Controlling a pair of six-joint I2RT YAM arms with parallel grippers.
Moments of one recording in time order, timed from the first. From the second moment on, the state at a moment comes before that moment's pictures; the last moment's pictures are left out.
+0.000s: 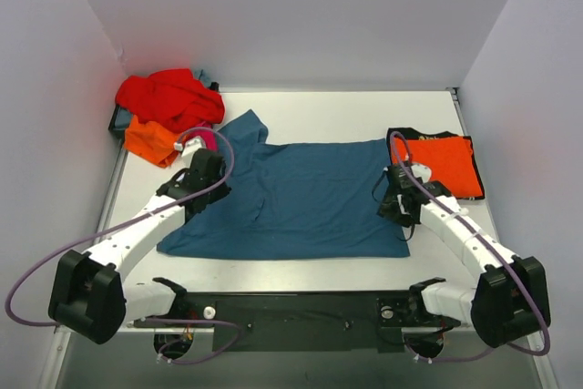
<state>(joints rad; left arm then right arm) -0.42 1.21 0.77 -0.44 -0.34 -0.83 0.35 1.19 0.72 -0.70 0.26 0.70</state>
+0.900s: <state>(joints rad) -0.28 2.08 1.66 -0.27 -0.24 -0.64 0.14 1.67 1.27 -0.61 0.15 0.63</state>
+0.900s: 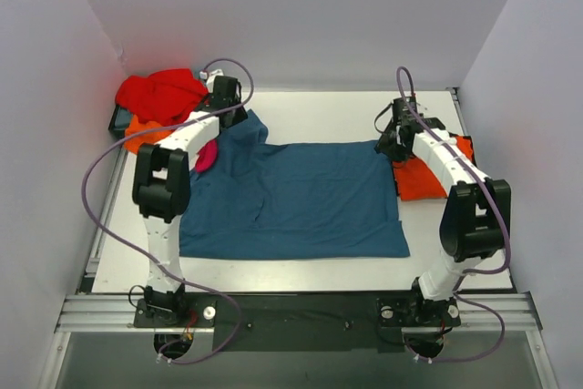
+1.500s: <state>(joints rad) -0.25 2.72 2.49 -0.48 -0.18 -0.55 0.18 1.75 1.35 -0.59 0.13 0.60</state>
